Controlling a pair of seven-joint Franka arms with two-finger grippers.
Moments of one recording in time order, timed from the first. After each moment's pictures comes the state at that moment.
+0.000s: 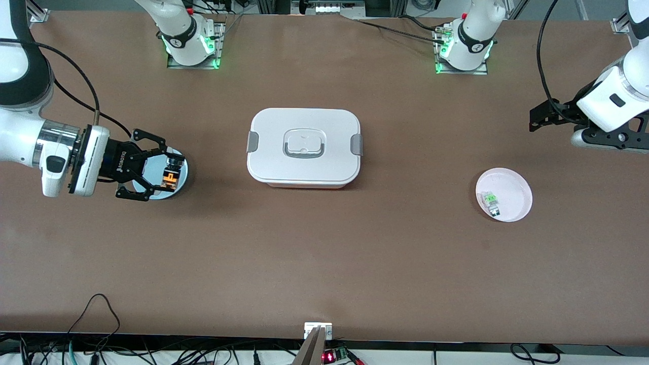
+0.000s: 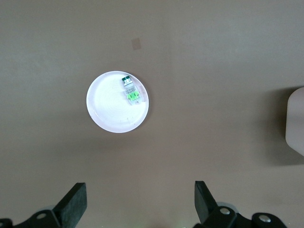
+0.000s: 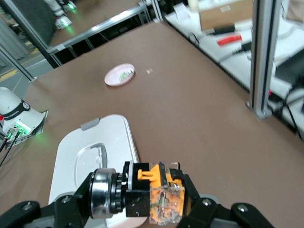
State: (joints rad) left arm -0.07 0.05 0.01 -1.58 0.00 1.51 0.03; right arm -0.09 0.26 0.14 -1.68 0.98 1.85 -1.47
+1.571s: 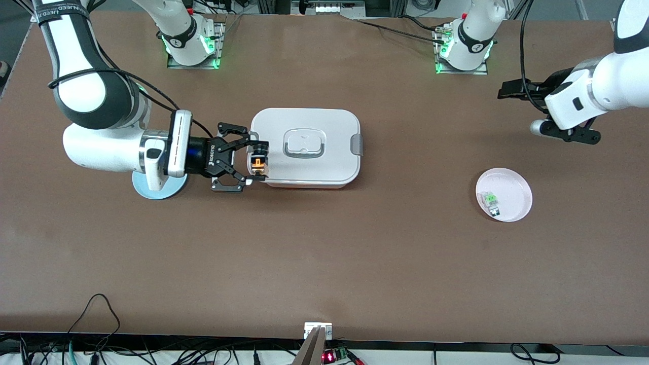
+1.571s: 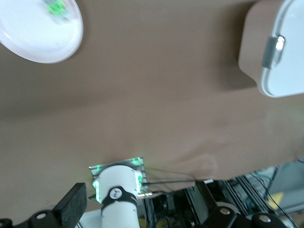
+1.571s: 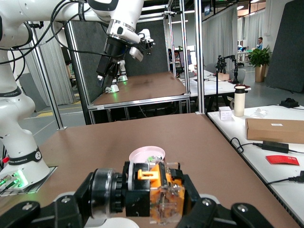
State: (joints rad) left arm -0.08 0.09 0.01 -1.58 -0.22 1.20 0.03; right arm 0.11 0.33 0.22 -1.72 1.46 1.97 -1.89
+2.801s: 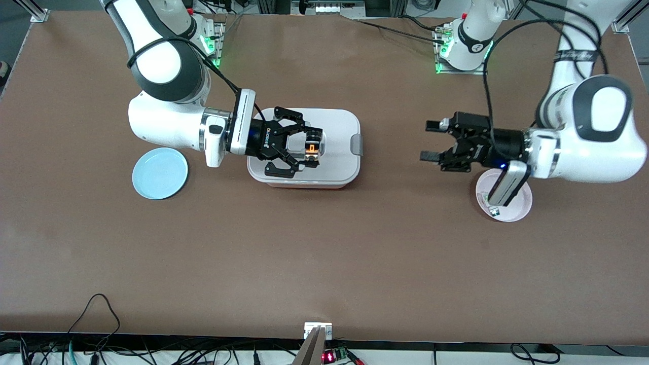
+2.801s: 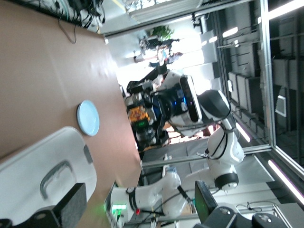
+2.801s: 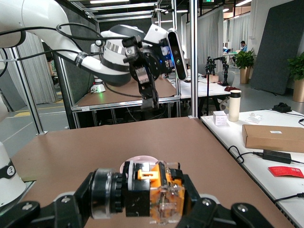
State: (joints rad) left arm -0.10 0.33 0.00 -1.66 -1.45 1.59 0.65; right arm 0.24 0.33 0.31 -1.72 1.54 2.26 -1.90
